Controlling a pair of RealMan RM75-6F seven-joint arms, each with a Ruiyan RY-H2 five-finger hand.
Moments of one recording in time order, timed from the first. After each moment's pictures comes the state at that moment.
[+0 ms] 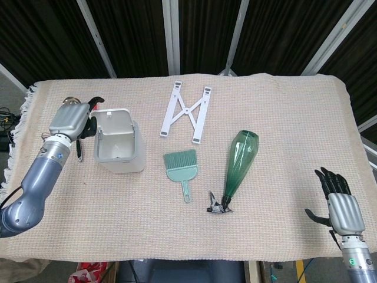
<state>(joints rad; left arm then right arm) -1.01 -0.89 -0.32 -1.91 0.20 0.89 0.59 0.10 -1.14 0.07 -1.65 -1.43 1.39 0.02</state>
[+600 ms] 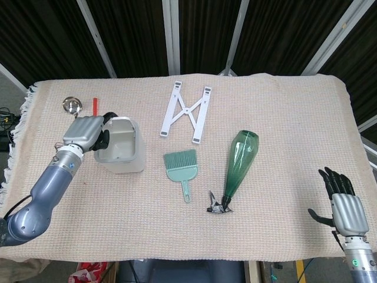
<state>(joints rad) -1.08 -0.86 -0.27 -2.03 0.13 0.87 0.59 0.10 -1.13 0.07 -1.66 -1.43 1.40 0.03</state>
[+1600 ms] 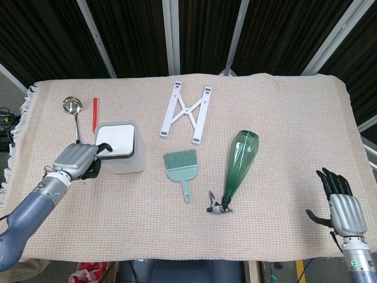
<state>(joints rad) -1.01 -0.71 -0.12 -2.21 0.34 0.78 0.52 0.10 -1.12 0.06 -1.67 -1.43 1.39 0.03</state>
